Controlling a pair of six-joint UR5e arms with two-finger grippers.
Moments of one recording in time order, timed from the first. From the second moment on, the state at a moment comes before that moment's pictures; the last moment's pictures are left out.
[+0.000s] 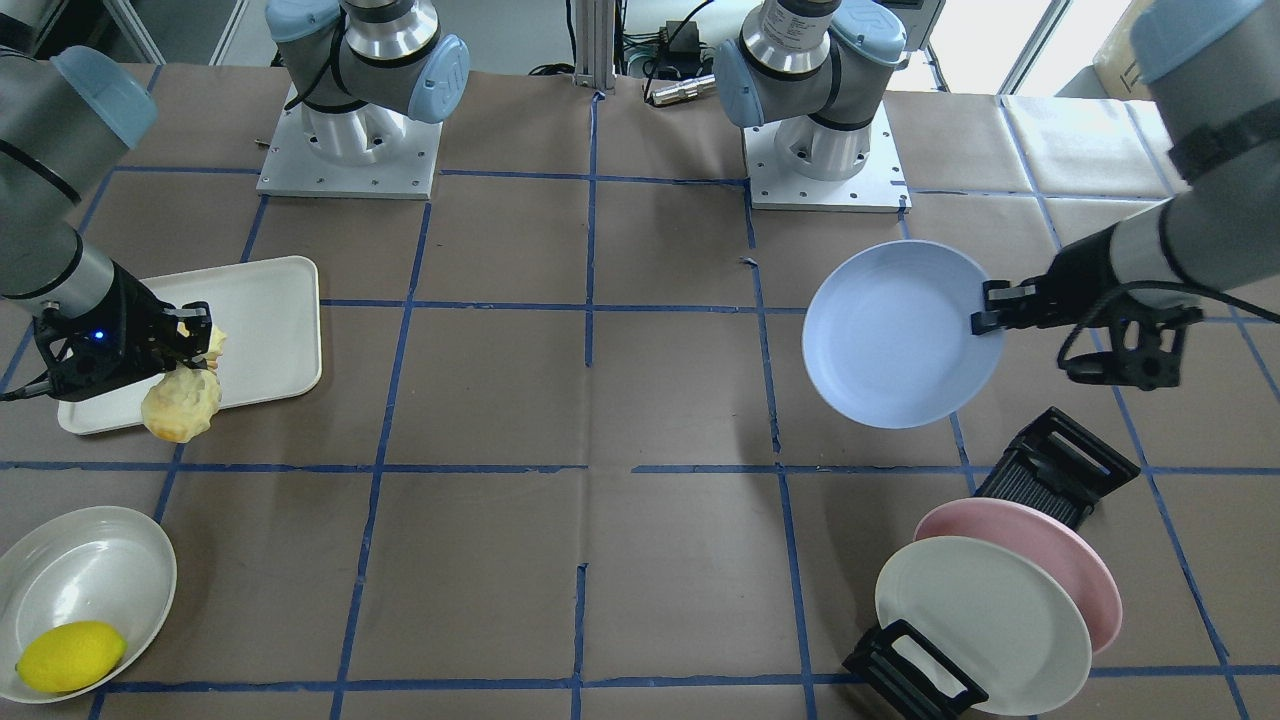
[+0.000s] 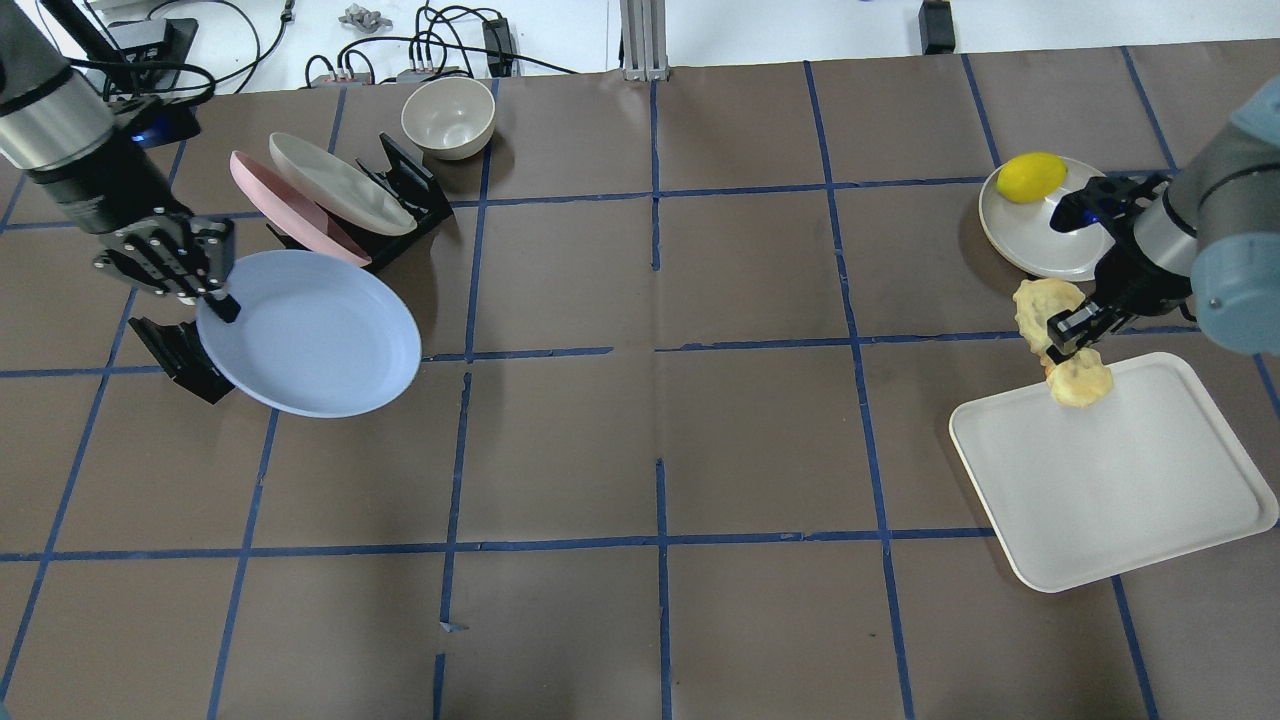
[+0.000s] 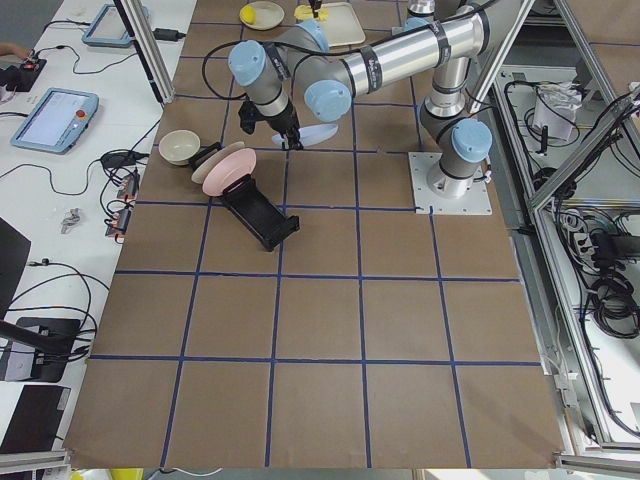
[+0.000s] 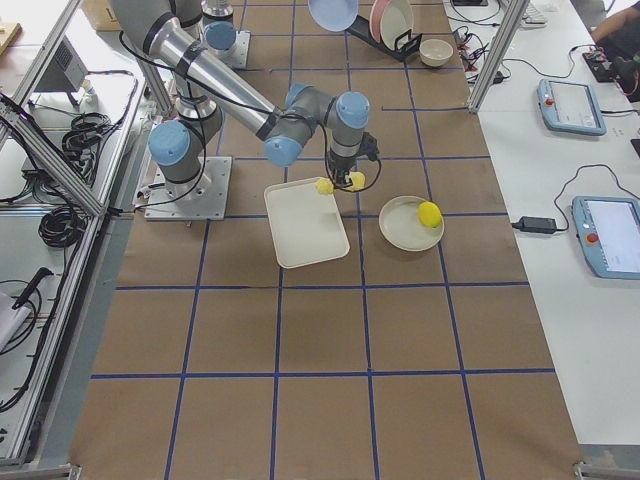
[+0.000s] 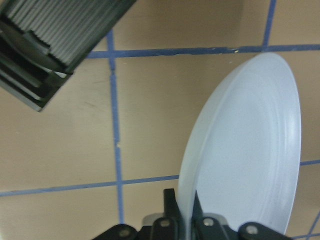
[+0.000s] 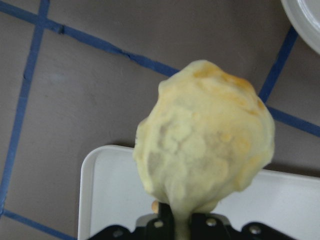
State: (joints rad) left arm -1.28 -1.75 -1.55 -1.74 1.49 0.23; right arm 1.18 -1.44 1.92 -1.93 -1.55 -0.77
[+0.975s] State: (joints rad) left arm -1.68 -1.98 -1.62 -1.23 1.24 -0.12; right arm 1.52 -1.45 1.62 -1.52 -1.61 -0.22
